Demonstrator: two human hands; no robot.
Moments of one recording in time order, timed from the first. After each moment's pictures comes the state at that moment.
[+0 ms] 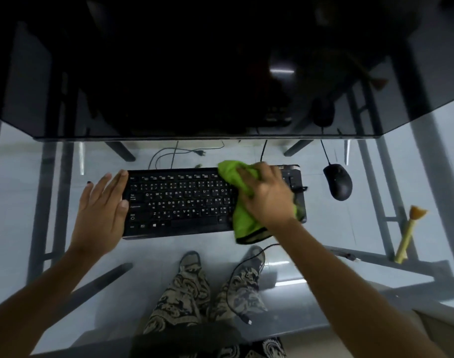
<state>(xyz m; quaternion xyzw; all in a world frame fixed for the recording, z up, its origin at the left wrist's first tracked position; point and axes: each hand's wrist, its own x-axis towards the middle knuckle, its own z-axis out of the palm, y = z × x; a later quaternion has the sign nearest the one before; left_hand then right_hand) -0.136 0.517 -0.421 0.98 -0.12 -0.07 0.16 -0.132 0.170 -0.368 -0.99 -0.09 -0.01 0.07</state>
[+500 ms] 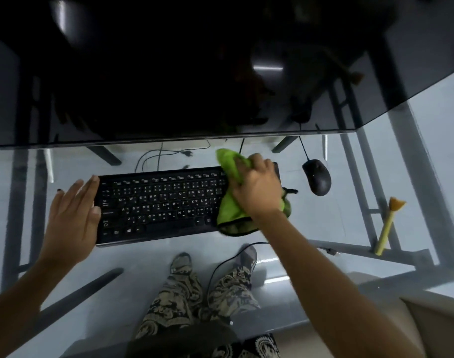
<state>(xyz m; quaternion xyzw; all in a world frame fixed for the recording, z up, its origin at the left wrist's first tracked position) -0.136 0.508 -0.414 0.98 -0.11 -0.05 0.18 -0.121 0.152 -0.365 -1.00 0.03 0.00 0.08</state>
